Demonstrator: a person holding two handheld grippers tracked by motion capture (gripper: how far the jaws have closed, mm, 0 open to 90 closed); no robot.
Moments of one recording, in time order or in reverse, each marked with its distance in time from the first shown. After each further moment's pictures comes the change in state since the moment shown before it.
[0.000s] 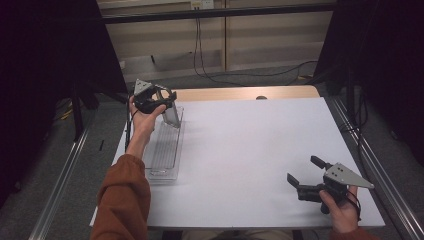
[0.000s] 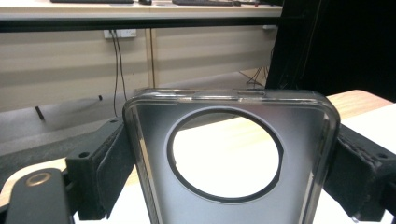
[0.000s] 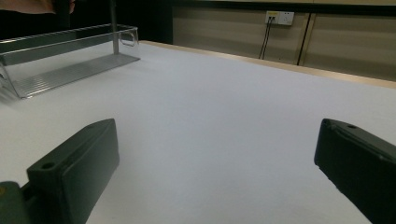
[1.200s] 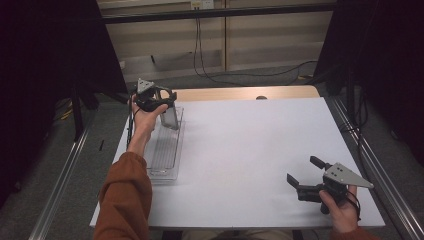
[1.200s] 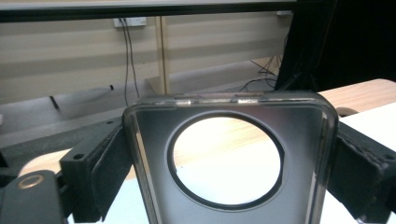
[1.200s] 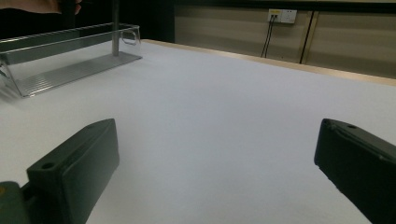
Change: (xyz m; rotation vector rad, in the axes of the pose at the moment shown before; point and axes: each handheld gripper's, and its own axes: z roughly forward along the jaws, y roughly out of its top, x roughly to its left) left arm 0.002 0.000 0.009 0.045 0.048 0.009; right arm -0.001 -0.001 0.001 0.004 0.009 -0.001
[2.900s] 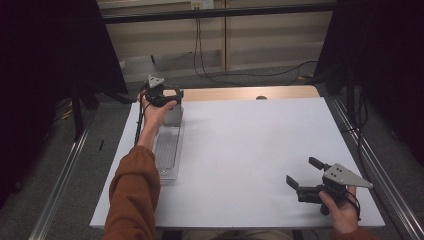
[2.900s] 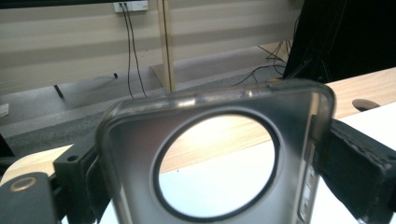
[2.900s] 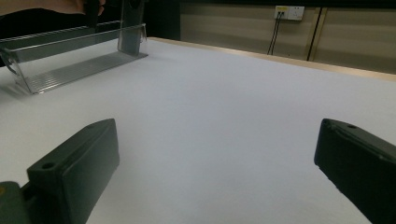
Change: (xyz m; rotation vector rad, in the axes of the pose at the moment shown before) left arm -0.011 0.002 0.033 0.071 0.028 0.007; right arm 0.001 -0.001 0.000 0.013 0.032 0.007
